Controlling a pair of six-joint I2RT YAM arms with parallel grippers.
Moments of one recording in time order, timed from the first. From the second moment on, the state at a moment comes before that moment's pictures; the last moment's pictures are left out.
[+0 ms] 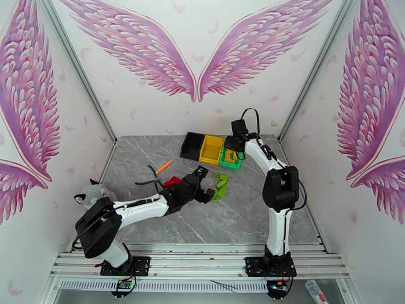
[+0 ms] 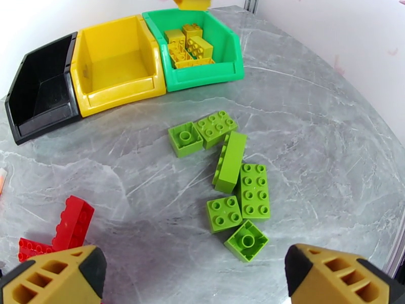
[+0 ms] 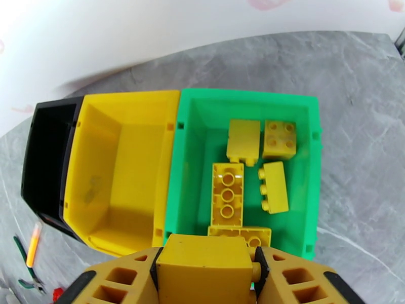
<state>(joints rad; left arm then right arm) -0.90 1.63 0.95 0.09 -0.18 -0.21 0.21 2.14 1.98 -0.72 0.08 0.39</state>
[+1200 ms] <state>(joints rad) -1.03 1.99 1.23 -0.17 -0.40 -0.43 0.26 1.20 0.87 -0.43 -0.05 0.54</state>
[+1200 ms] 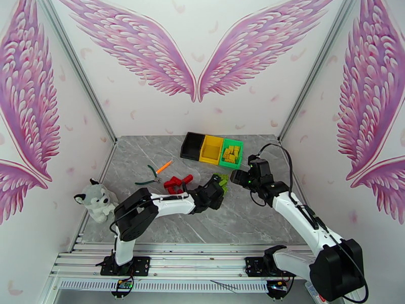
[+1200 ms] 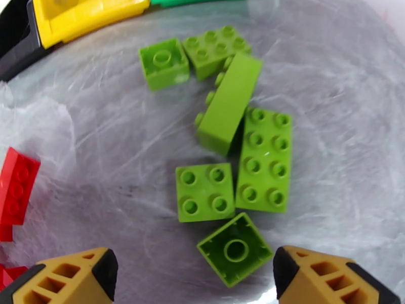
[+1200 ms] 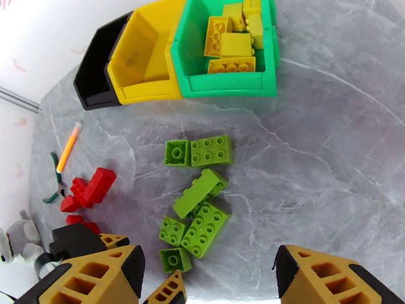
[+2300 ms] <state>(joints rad) -0.99 2.08 1.26 -0.09 -0.36 -0.46 0.26 1.23 0.85 -0.37 -0.04 0.55</state>
